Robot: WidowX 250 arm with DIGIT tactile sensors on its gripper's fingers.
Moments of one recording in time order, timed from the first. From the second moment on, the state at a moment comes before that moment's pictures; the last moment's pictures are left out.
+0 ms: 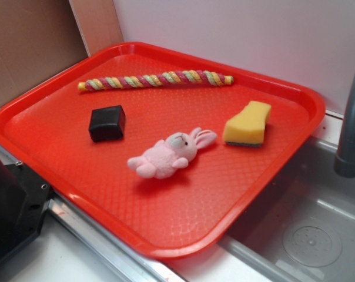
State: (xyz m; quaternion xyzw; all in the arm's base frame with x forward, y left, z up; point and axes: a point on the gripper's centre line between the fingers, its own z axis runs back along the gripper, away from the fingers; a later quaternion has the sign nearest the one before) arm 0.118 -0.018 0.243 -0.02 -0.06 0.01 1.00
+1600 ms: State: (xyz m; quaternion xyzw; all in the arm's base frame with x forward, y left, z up) arm 0.223 0.068 0.126 -0.01 -0.10 -0.19 0.98
